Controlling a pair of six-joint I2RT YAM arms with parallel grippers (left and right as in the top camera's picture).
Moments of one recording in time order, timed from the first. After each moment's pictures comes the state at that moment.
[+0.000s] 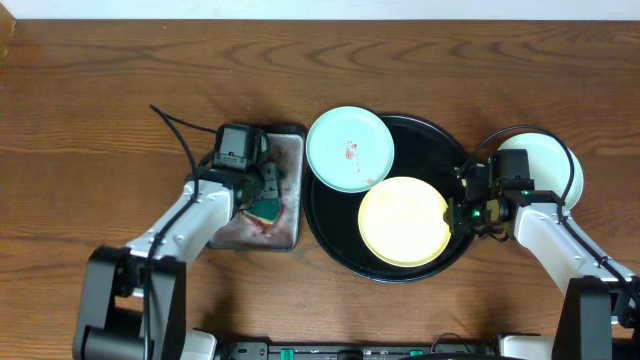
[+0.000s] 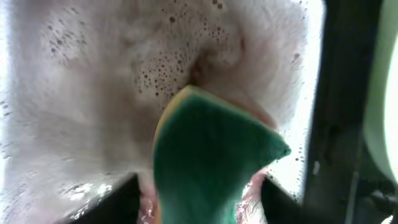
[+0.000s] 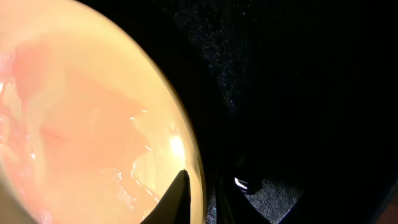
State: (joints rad) left arm -0.21 1.60 0.85 -0.39 0.08 -0.32; right arm 0.02 1.51 0.71 -0.52 -0.30 0.04
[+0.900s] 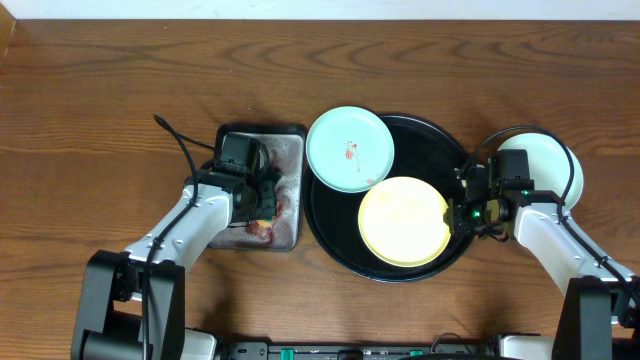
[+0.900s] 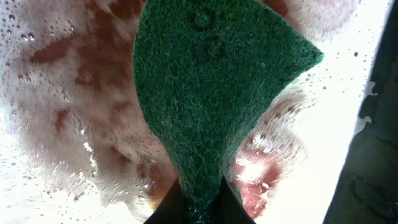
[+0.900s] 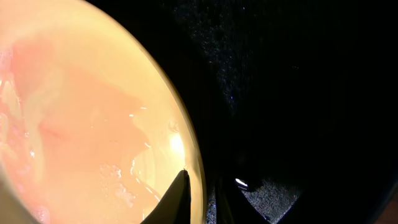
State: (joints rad) left arm -0.21 1.59 0.82 -0.55 0.09 -0.32; right arm 0.02 1.51 0.71 -0.53 -0.30 0.04
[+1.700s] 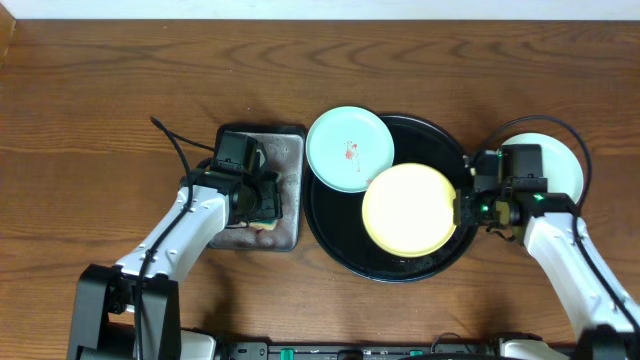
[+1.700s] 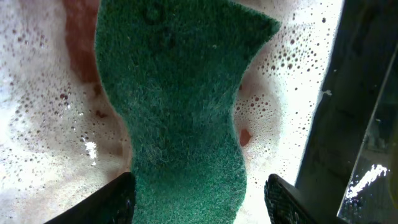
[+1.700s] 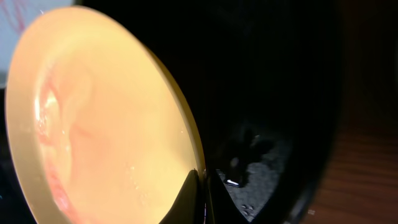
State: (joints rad) left arm -0.21 1.54 0.84 -0.62 0.15 -0.32; right arm 0.02 1.36 0.75 -0.57 -0.26 0.04
